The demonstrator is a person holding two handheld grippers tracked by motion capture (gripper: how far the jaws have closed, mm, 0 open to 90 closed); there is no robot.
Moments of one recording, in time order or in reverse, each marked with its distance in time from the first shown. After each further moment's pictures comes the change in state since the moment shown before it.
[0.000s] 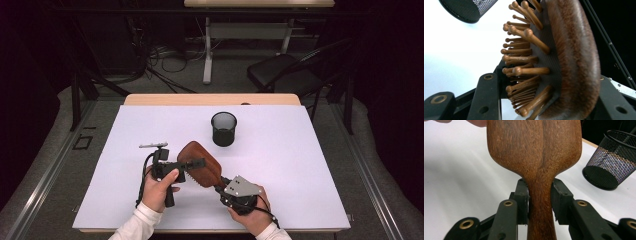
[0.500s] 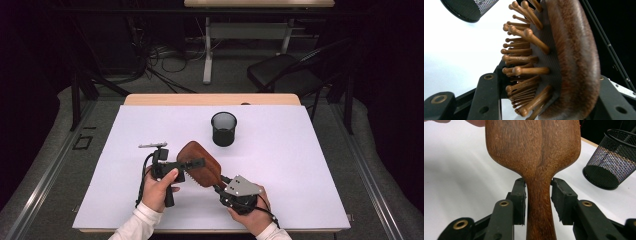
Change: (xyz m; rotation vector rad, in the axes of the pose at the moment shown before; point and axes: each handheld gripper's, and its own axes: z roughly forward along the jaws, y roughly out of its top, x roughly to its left) left arm 0.001 0.001 -0.001 0.000 -0.003 -0.016; right arm -0.001 -0.001 0.001 0.001 0.003 0.006
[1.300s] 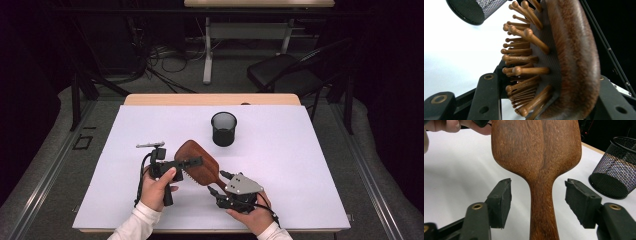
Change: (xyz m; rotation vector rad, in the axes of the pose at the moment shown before) left arm 0.004 0.002 -0.004 -0.022 0.006 -0.012; right arm -0.005 0.000 0.006 -0.059 0.051 0.001
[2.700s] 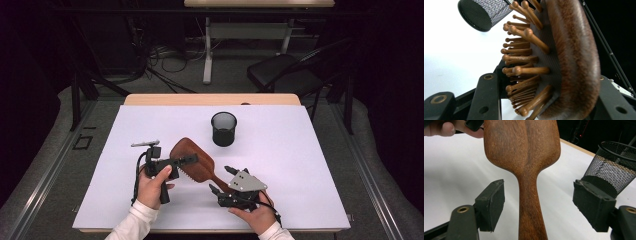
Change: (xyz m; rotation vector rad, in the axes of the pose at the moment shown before) left arm 0.007 0.005 -0.009 -0.036 0.020 0.002; right arm -0.008 0.003 -0.004 -0.025 -0.031 0.007
